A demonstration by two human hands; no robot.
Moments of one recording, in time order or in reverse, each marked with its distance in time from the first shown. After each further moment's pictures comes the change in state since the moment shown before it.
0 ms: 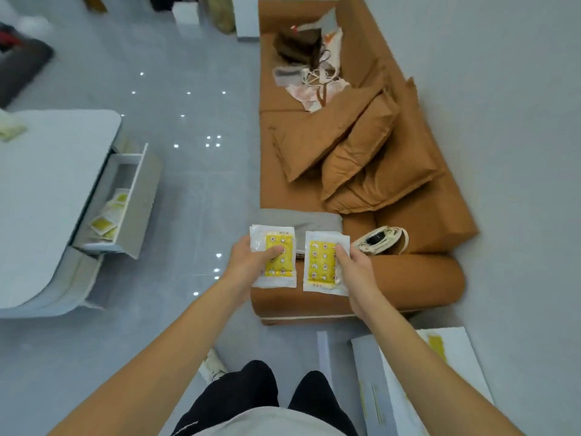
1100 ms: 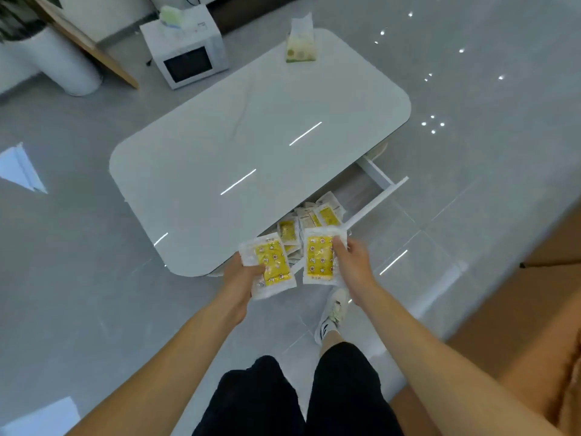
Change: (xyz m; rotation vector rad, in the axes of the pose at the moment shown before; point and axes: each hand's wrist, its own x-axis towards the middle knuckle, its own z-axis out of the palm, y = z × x) left_hand 0.402 0.027 -0.665 -0.695 0.831 -0.278; right_hand 0.349 0.016 0.893 -0.726 -0.772 0.054
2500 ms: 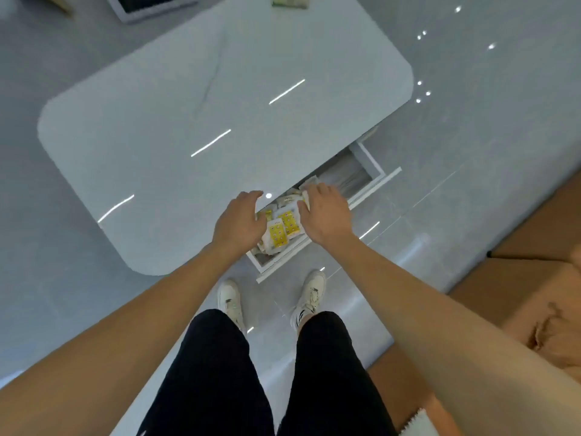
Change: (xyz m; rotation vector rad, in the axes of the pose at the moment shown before) left_hand 0.139 0.078 0.054 1.038 -0.053 0.475; right_hand 0.136 -0.069 0.041 -1.255 0.012 -0.487
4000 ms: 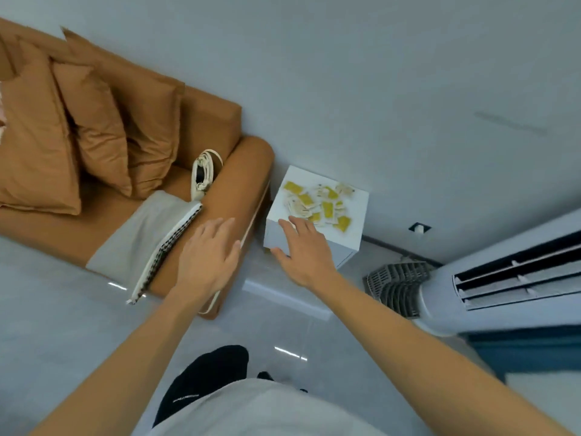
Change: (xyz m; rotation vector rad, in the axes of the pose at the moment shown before) left_hand -0.895 -0.014 0.258 0.690 -0.859 1.954; right_hand -1.110 -0.232 0.223 0.432 0.716 1.794
